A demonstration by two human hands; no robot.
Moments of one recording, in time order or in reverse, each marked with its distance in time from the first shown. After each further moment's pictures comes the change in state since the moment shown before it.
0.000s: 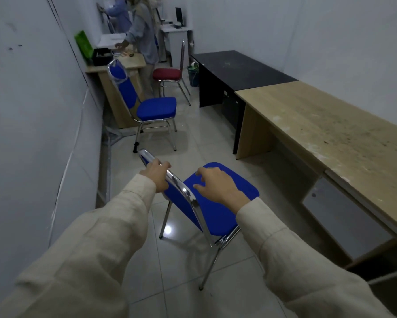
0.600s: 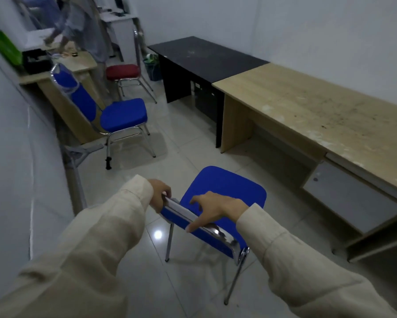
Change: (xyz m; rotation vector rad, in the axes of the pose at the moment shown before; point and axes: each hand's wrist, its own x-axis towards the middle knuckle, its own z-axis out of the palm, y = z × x) left_hand 0.169 -0.069 -0.029 0.424 -0.501 0.319; right_hand 0.141 -0.029 0.041 0.102 -0.519 0.232
